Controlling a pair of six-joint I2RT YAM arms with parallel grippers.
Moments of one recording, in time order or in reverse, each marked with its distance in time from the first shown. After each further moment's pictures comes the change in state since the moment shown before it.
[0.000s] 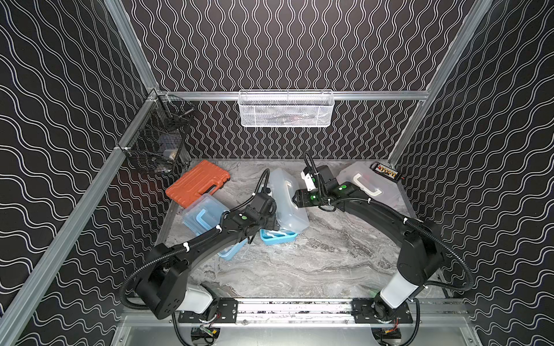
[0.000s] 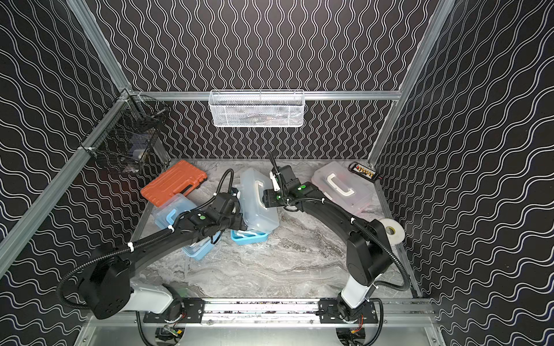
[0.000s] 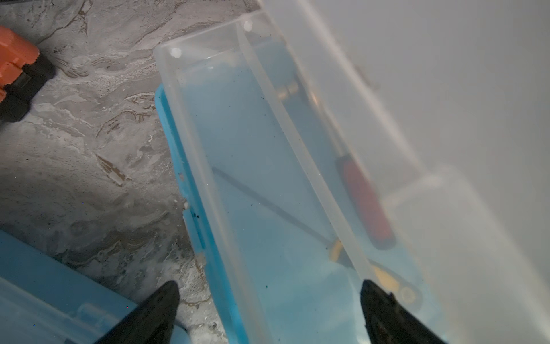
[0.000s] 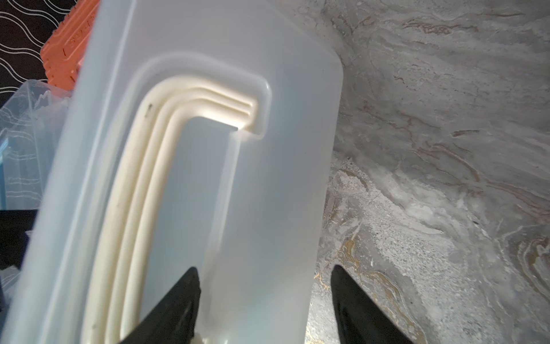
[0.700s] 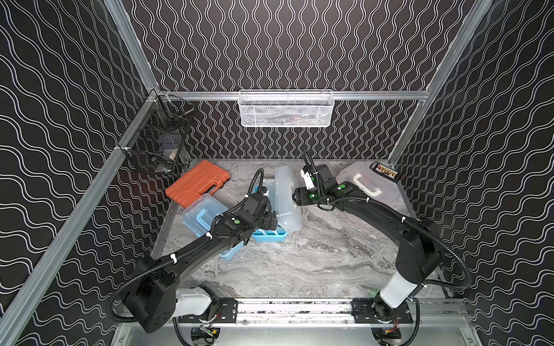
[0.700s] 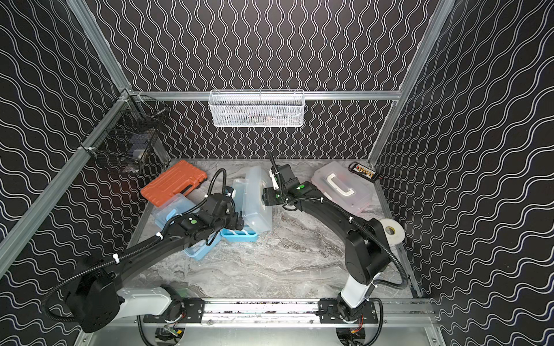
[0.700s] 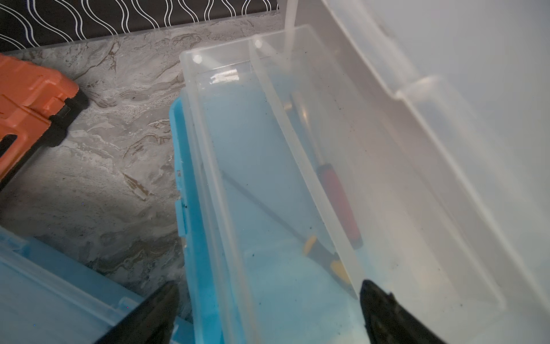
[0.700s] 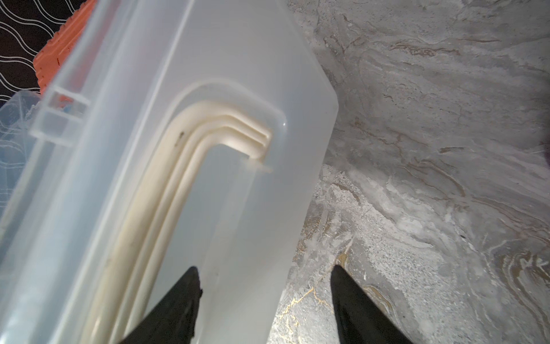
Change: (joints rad) left arm 0.004 -0.115 -0.056 0.041 -0.007 0.044; right arm 0.003 0.011 0.005 0.030 0.028 -0.014
